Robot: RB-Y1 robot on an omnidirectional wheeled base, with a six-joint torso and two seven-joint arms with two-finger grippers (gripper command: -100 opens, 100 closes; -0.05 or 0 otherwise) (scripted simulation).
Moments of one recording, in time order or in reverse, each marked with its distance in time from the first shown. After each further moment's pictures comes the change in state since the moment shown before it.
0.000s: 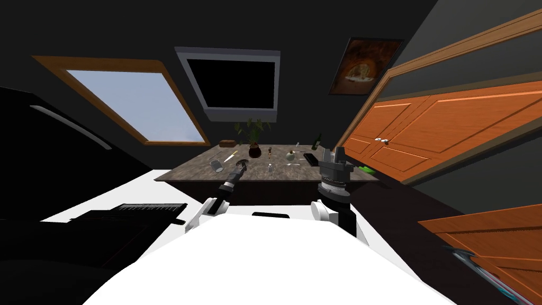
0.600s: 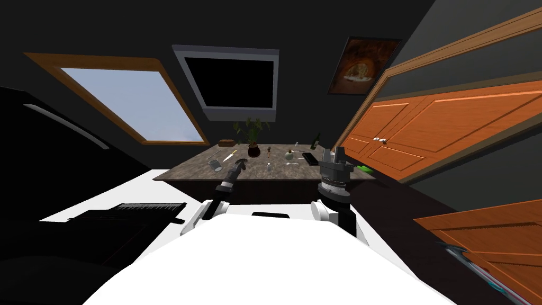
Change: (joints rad) left arm 0.070 -0.050 -0.008 -0.170 0.113 -0.018 0.107; right arm 0.000 0.000 0.000 0.000 0.000 0.000 0.000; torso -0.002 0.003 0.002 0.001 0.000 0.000
